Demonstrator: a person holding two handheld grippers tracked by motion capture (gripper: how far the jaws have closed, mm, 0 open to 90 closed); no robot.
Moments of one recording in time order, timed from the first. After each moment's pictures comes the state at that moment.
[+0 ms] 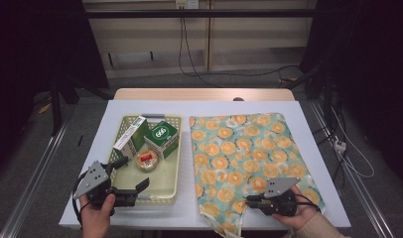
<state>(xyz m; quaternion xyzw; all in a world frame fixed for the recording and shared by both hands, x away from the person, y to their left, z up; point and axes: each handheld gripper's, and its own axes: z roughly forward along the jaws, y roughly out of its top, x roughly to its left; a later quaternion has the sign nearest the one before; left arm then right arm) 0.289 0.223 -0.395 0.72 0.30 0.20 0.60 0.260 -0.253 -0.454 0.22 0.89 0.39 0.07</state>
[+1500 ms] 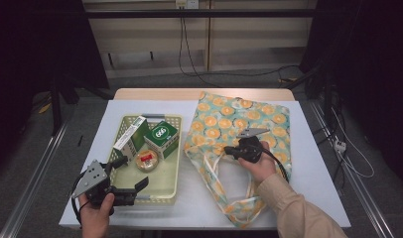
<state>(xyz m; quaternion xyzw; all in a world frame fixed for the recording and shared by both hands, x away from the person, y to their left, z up) 0.290 0.225 -0.394 0.72 0.30 0.20 0.60 0.395 -0.200 -0.439 0.41 0.80 0.41 0.13</state>
